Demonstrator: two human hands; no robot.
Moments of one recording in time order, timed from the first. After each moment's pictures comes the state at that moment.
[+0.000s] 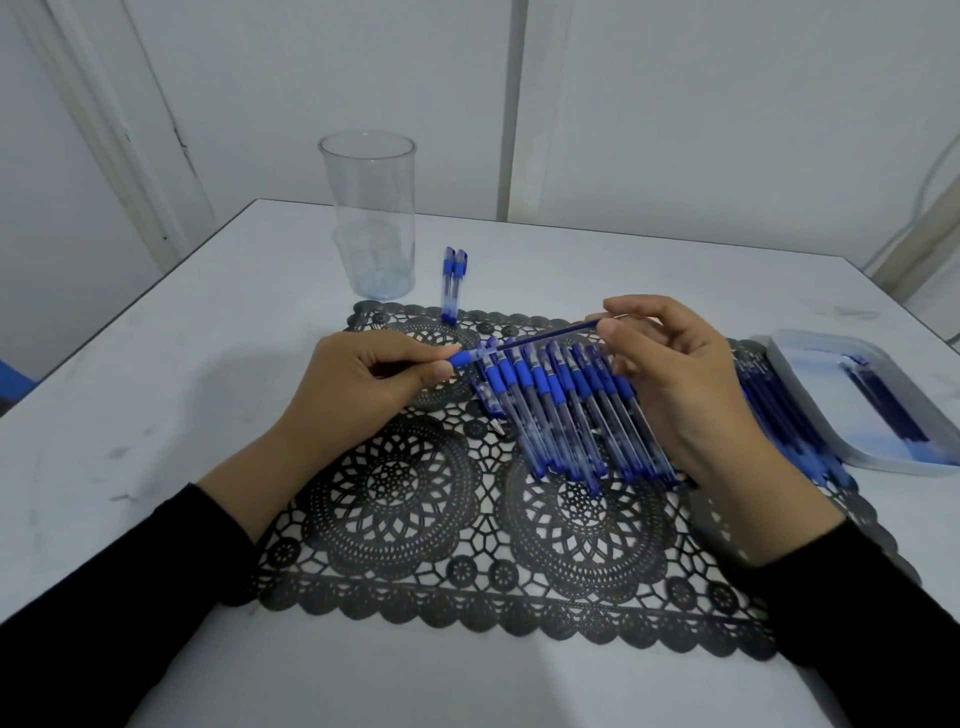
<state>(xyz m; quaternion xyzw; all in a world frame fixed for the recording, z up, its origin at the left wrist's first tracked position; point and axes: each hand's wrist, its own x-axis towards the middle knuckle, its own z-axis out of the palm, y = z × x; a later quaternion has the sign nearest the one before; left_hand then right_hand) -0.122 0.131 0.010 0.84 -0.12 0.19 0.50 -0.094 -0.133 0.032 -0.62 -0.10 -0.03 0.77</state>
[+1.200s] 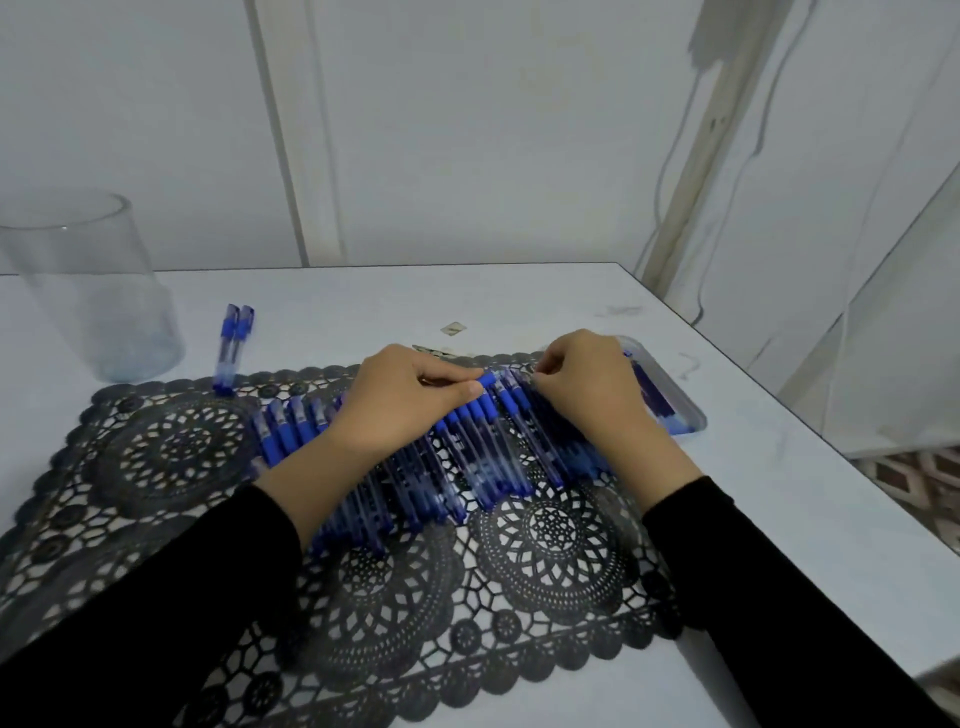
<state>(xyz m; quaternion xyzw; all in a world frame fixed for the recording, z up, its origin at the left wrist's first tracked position) -0.051 -0.057 0.027 0.85 -0.16 0.00 0.50 -0.056 -0.254 0.031 -0.96 0.08 -0.15 0.21</state>
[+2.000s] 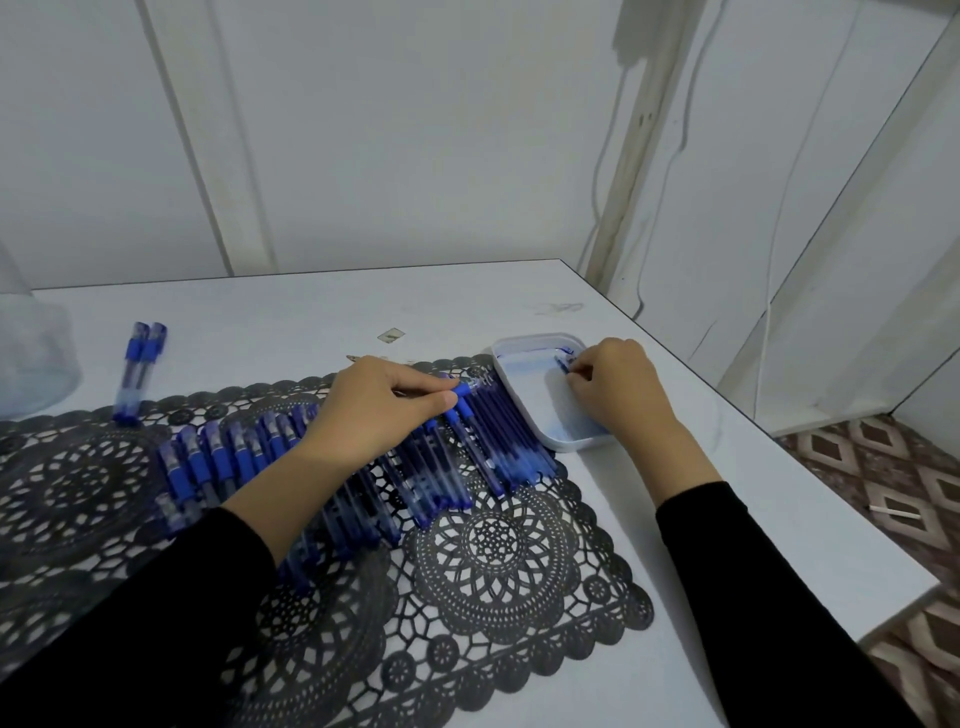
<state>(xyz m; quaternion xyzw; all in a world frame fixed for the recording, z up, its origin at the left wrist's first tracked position) -0.041 -0.091 0.020 0.85 -0.17 -0.04 0.49 -0.061 -0.347 0.015 -0.97 0.13 -0.15 0.12</state>
